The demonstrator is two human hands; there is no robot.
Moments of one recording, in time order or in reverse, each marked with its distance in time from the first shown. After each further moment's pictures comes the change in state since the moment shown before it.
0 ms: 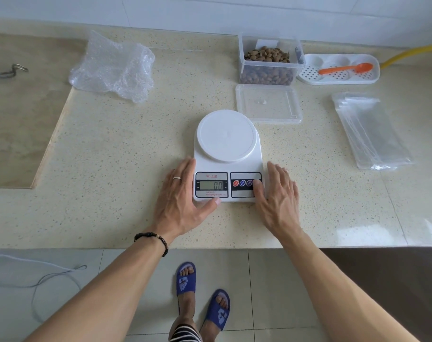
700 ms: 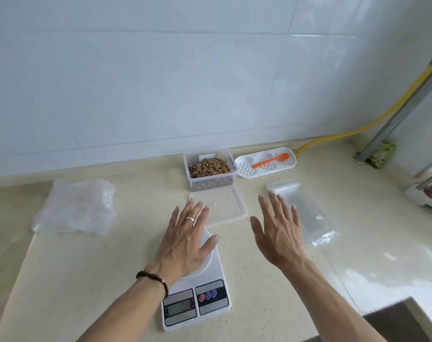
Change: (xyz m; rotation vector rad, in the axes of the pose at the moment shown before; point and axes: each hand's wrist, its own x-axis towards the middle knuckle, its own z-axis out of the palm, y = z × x) left_hand 0.149 0.108 -0.068 0.283 -0.087 0.436; right_hand 0.089 -0.016 -0.157 -0.330 0.118 0.027
